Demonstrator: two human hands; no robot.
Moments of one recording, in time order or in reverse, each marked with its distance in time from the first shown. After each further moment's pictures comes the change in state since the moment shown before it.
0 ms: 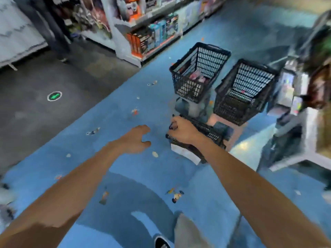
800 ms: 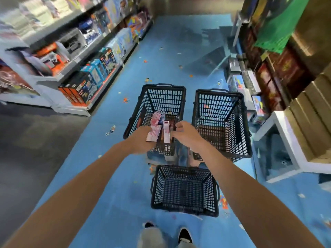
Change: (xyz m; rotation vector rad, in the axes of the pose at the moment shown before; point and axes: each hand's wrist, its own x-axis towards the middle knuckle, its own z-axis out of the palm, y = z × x) left_hand 0.482 0.178 -0.133 0.227 -0.159 0.335; right_hand 0.279 0.125 -0.278 0.460 0.463 0.387
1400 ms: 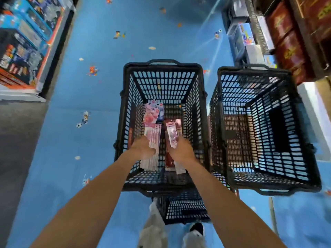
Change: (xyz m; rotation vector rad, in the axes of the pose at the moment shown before) left_hand 0.336 -0.179 0.088 -0.021 -0.470 -0.320; right_hand 0.302 0.078 0.132 -0.156 0.053 0.486
